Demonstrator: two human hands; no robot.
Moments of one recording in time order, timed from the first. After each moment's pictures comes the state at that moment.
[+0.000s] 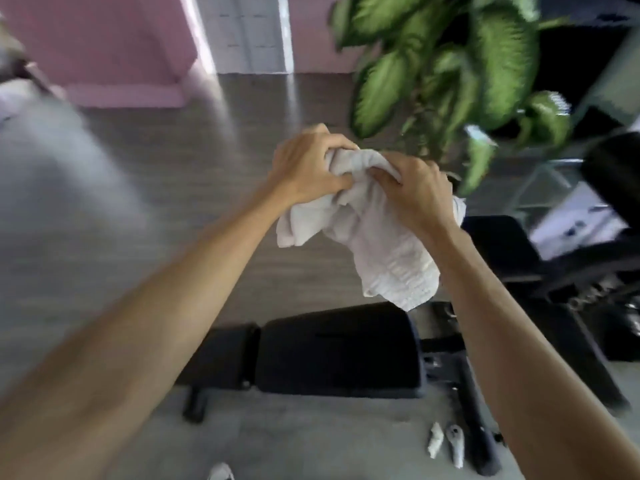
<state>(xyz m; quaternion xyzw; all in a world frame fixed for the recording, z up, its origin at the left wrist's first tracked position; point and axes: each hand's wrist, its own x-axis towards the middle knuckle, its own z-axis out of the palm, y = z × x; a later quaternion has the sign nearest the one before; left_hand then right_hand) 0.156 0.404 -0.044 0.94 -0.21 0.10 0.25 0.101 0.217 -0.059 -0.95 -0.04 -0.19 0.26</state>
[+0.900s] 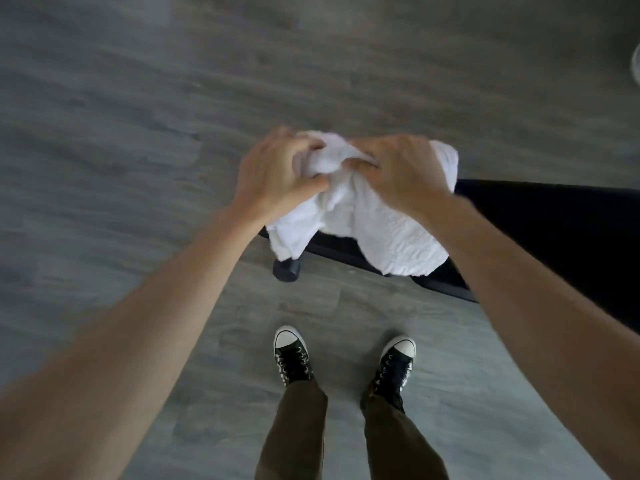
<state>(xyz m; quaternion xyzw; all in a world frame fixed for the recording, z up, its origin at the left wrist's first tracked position) 0.124 0.889 -0.593 0.95 0.01 -0.07 0.30 0.163 0.686 -0.570 -0.96 -0.22 0.10 0.16</state>
